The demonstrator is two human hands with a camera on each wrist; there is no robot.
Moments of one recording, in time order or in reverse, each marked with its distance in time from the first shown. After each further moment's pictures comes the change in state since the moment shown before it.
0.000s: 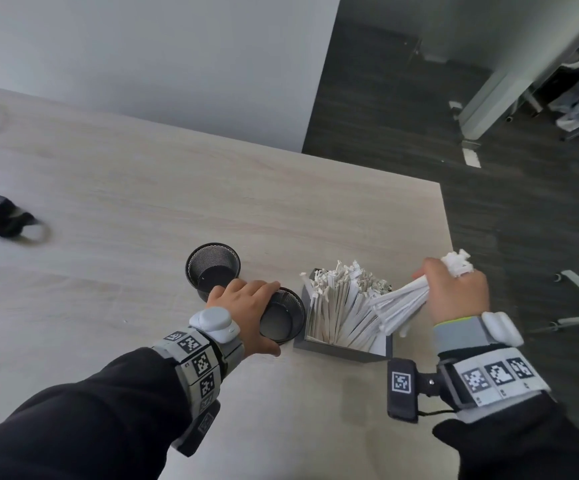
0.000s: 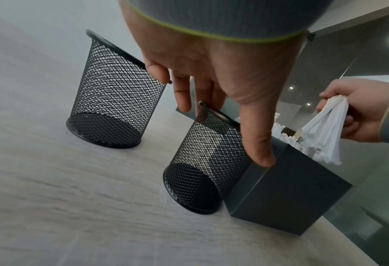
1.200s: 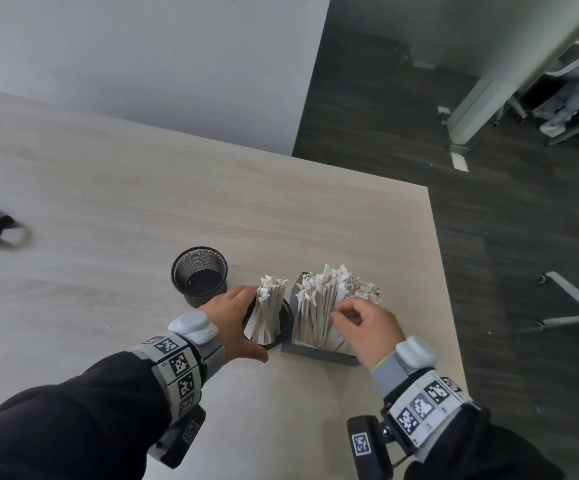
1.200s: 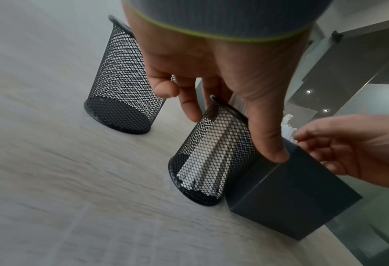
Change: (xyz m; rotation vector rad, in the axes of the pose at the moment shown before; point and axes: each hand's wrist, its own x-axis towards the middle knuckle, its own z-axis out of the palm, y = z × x) left_hand 0.000 -0.008 0.002 -0.235 -0.065 -0.007; right_hand -0.044 0.054 0.044 -0.307 -0.536 -0.261
